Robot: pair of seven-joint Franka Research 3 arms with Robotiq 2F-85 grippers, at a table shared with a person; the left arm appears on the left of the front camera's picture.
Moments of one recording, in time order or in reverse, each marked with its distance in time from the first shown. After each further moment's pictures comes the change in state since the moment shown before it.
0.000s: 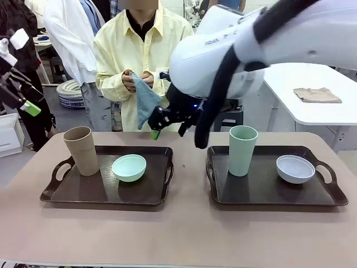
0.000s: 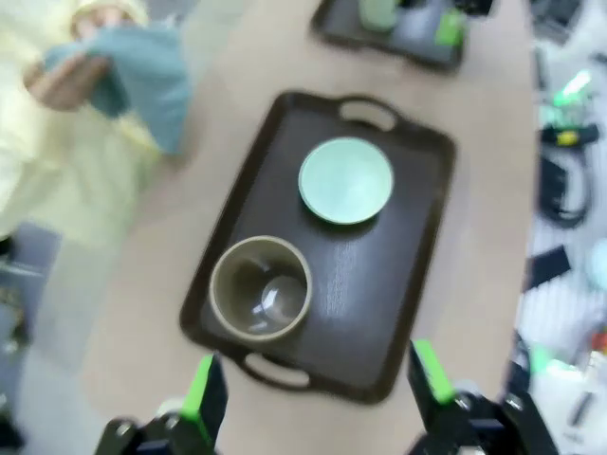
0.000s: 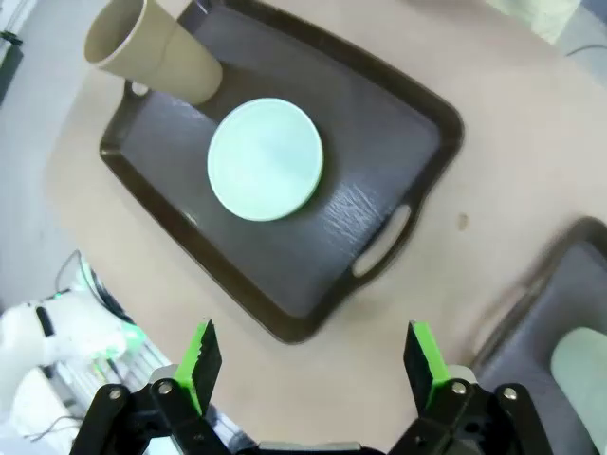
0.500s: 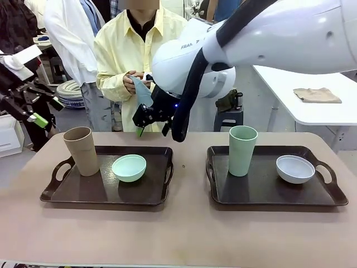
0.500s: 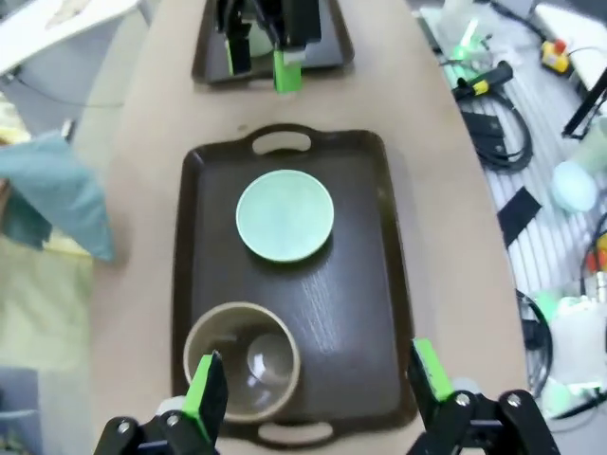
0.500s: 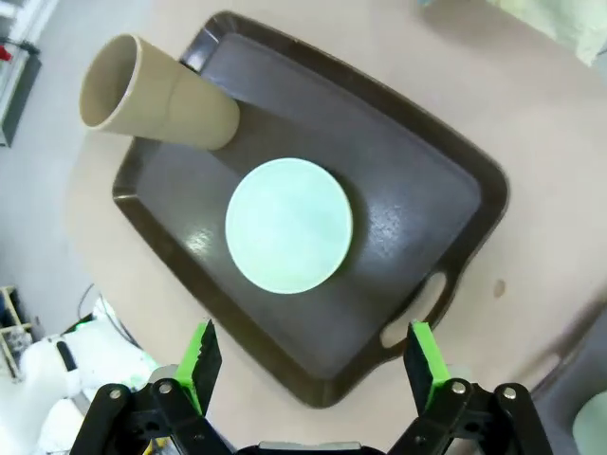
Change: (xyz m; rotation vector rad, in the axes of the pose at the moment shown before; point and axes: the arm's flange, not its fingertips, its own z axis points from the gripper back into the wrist) left arm 0.003 0.035 -0.047 -0.225 -0.091 -0.308; right arm 0.052 0.000 -0.044 0.048 0.020 -0.011
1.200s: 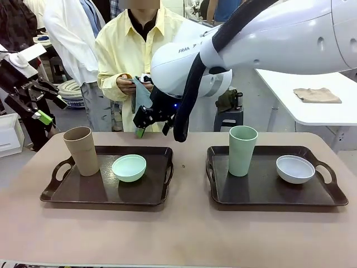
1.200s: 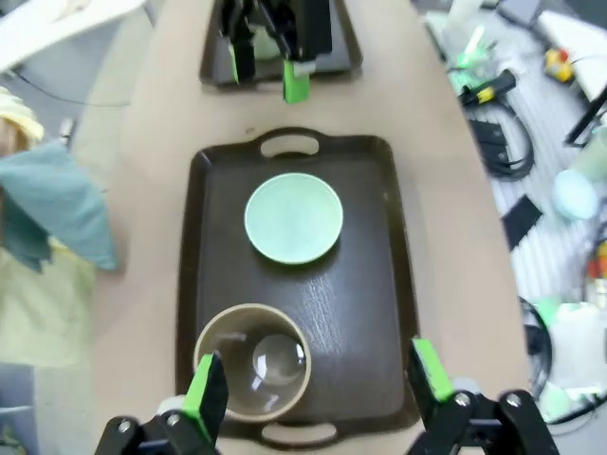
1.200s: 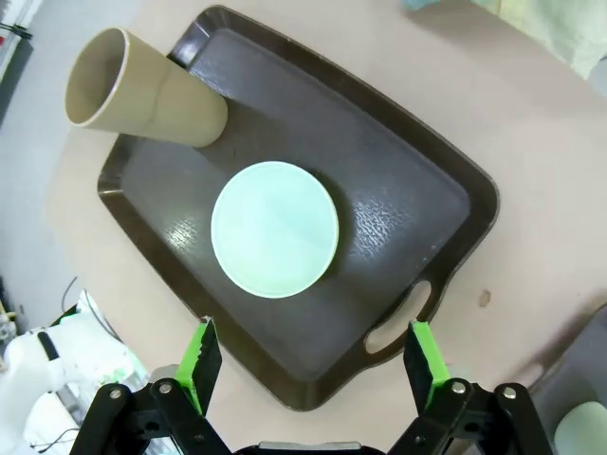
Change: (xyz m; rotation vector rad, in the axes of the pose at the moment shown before) left arm -0.004 0.008 0.000 -0.002 -0.001 0.029; right arm 0.004 -0.001 -0.003 -0.022 0.015 0.031
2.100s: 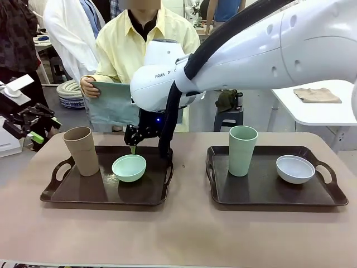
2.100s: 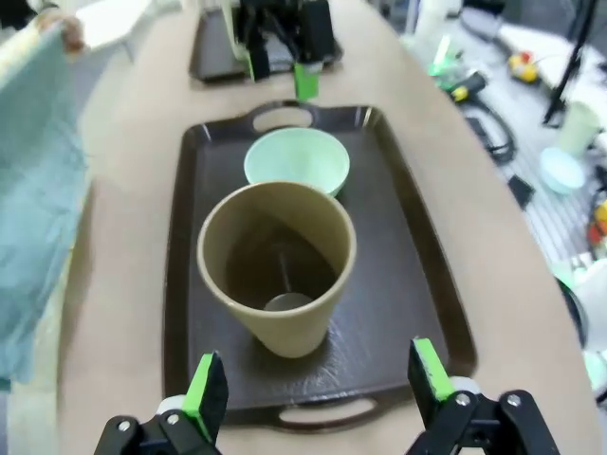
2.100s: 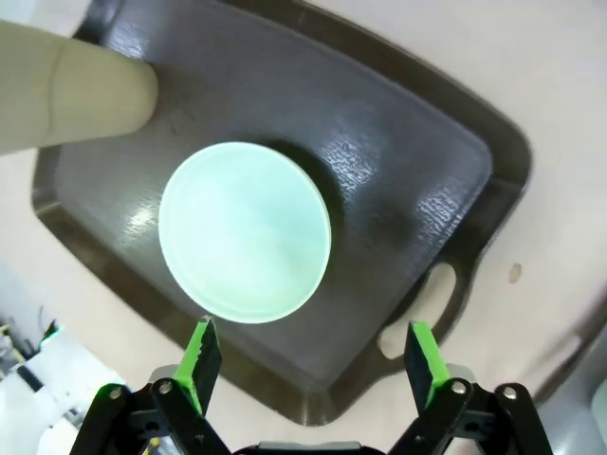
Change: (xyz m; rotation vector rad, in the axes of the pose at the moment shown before) left arm -0.142 0.055 -0.037 -0.100 -0.206 -0.041; right arm 0.018 0.018 -0.072 -0.122 0.185 -0.134
